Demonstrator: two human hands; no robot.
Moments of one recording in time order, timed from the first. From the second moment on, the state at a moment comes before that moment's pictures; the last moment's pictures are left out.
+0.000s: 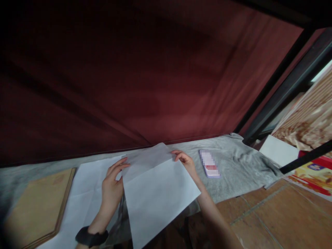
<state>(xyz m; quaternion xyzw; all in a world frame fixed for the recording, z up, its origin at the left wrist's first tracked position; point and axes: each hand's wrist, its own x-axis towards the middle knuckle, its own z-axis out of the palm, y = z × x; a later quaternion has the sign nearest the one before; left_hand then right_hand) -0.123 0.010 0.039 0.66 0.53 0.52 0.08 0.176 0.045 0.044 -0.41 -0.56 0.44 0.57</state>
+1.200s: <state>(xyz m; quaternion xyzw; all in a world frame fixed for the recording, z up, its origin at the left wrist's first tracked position) -0.082 -0.065 0.007 0.85 0.40 0.06 0.33 0.213 -0.028 0.002 -0.42 -0.81 0.36 0.22</state>
